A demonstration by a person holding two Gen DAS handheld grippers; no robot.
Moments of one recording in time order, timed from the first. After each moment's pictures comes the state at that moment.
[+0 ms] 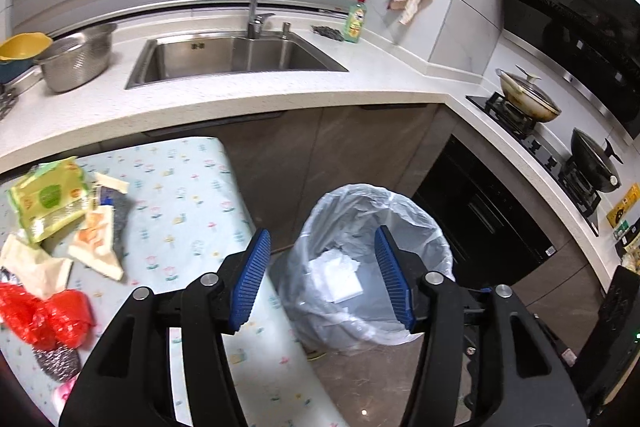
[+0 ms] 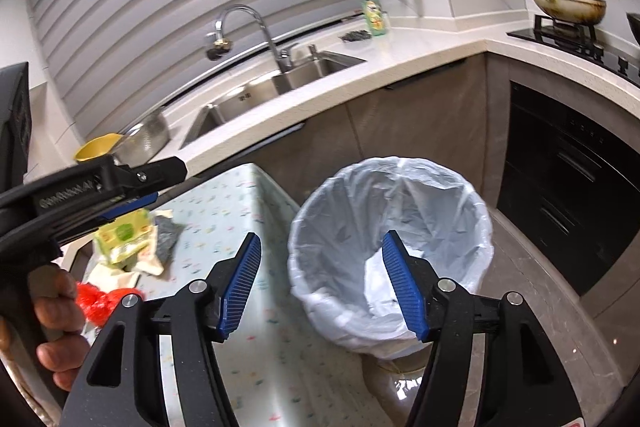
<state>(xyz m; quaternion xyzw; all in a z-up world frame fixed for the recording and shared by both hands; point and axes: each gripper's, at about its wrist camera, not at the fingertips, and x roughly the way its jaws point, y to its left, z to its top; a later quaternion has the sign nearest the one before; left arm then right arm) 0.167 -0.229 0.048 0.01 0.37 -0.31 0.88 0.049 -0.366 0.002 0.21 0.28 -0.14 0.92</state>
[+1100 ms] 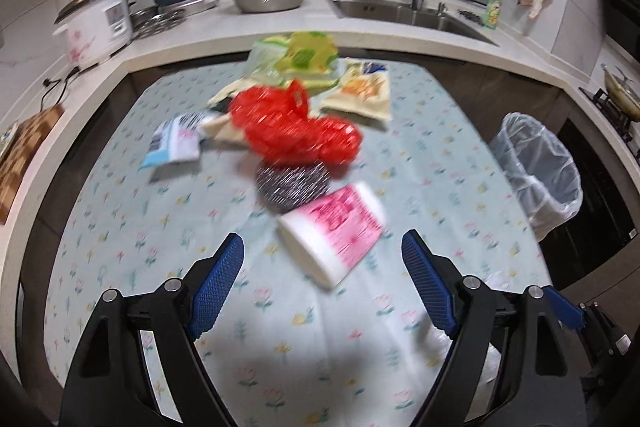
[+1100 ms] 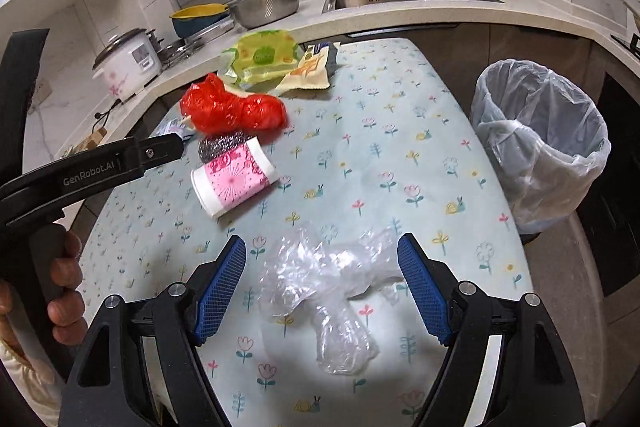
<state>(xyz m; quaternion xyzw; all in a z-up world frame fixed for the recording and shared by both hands) 0.071 0.047 -0.020 0.03 0.41 -0.10 0.91 -0.008 -0.119 -0.057 0.13 0.40 0.01 0.91</state>
